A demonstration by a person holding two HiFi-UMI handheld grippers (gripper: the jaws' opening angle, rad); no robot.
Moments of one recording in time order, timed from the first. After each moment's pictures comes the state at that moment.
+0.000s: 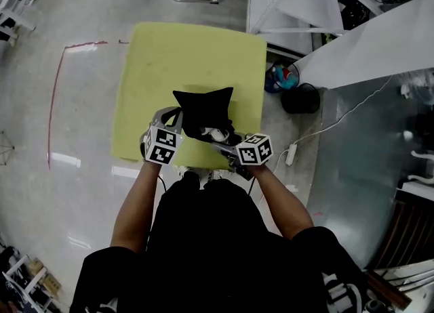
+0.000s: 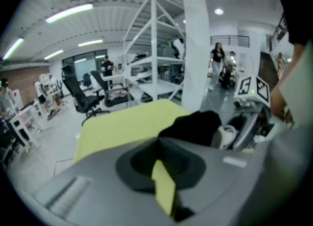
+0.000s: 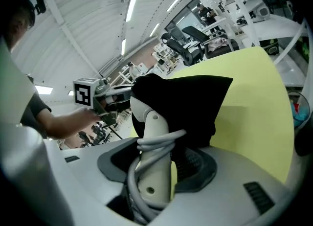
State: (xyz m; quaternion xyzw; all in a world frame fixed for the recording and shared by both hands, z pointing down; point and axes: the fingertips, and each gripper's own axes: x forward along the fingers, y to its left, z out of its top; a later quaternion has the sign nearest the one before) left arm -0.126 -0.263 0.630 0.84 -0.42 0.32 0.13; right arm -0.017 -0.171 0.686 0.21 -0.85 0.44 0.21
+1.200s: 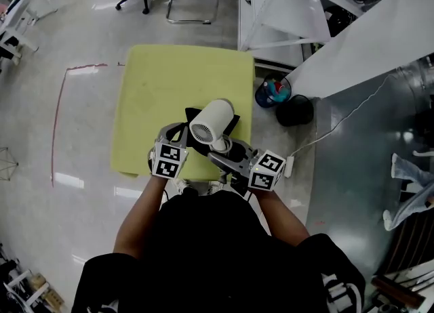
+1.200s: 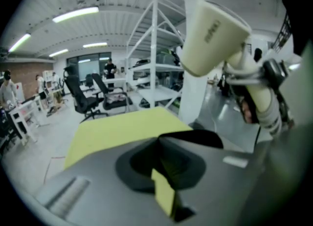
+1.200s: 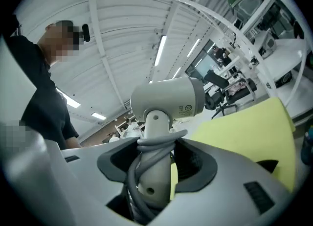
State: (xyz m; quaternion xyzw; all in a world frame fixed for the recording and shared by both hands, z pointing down) left arm -0.080 -0.254 0.604 0.84 -0.44 0.27 0.14; right arm -0.005 -0.181 0.501 0.20 -0.92 0.33 -0.04
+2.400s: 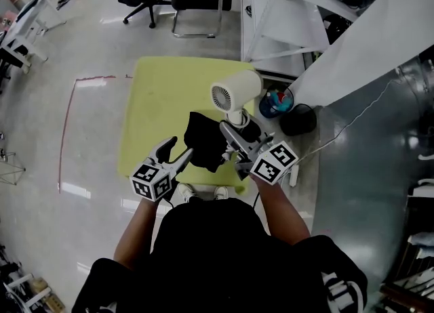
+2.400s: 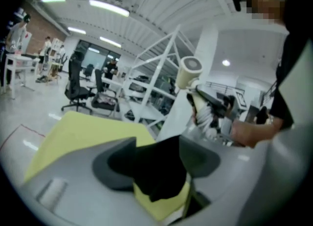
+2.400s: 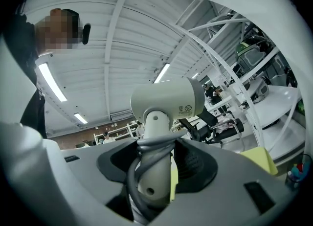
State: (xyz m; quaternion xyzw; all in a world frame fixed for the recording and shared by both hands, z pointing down) left arm -0.093 -0.194 0.523 0.88 -0.39 0.09 0.25; right arm 0.029 -0.243 0.408 0.34 -0.91 0.20 -0.11
